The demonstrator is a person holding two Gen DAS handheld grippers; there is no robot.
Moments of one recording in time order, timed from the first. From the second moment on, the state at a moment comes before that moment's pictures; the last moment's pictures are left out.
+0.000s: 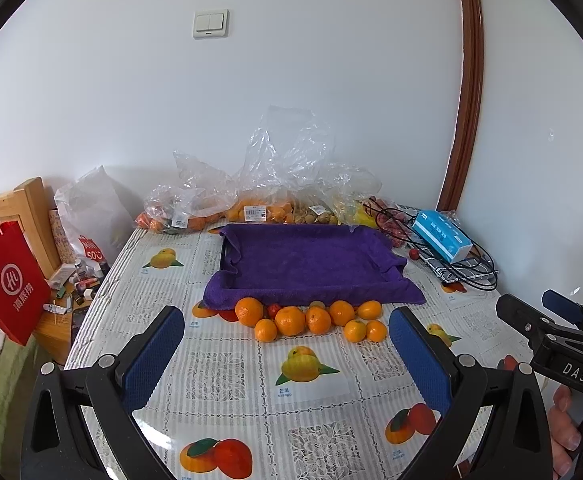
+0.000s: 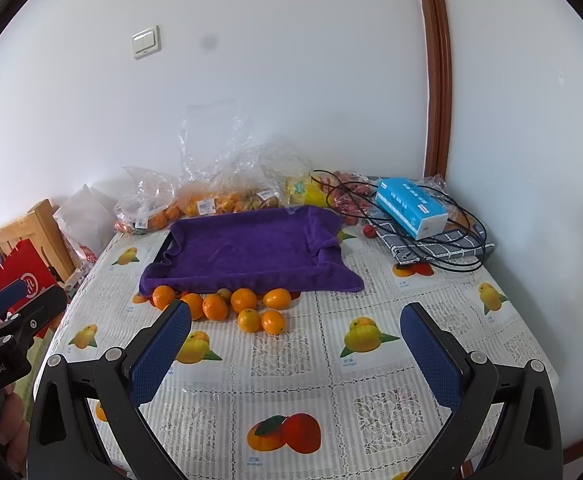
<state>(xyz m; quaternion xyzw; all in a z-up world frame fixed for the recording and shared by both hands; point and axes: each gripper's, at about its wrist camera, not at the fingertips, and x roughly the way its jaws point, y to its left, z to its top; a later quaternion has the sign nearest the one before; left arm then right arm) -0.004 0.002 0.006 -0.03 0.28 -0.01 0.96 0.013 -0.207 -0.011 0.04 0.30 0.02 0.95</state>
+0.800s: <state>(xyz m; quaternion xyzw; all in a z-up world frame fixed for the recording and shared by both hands) 0.018 0.003 -0.015 -0.03 0.28 0.00 0.96 0.033 -0.192 -0.020 0.01 0.29 0.02 0.96</state>
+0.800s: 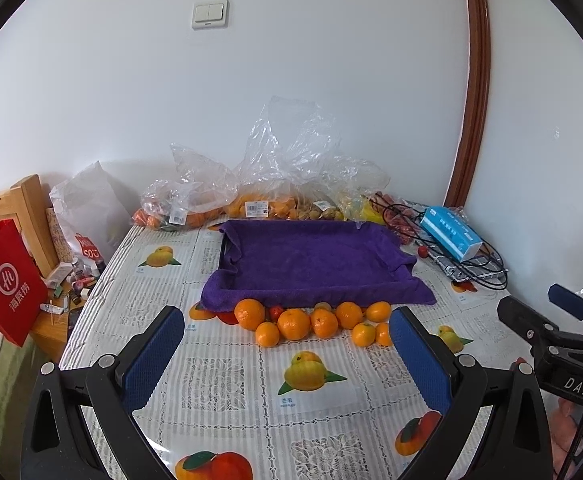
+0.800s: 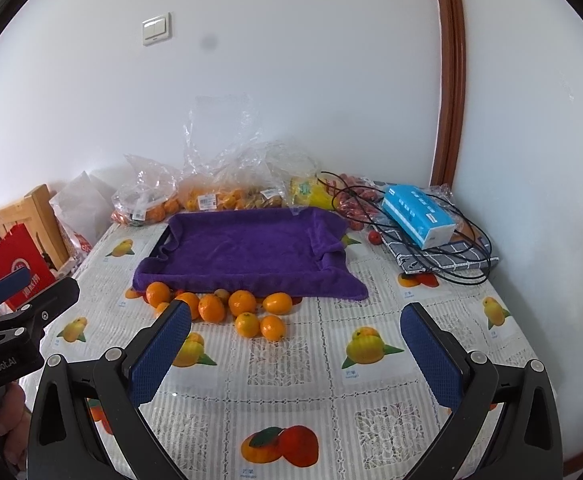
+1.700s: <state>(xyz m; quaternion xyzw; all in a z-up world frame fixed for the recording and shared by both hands) 0.122 0.043 -0.124 -0.02 0.38 0.03 0.93 0.151 -0.184 -0.147 0.03 0.40 0.07 0.91</state>
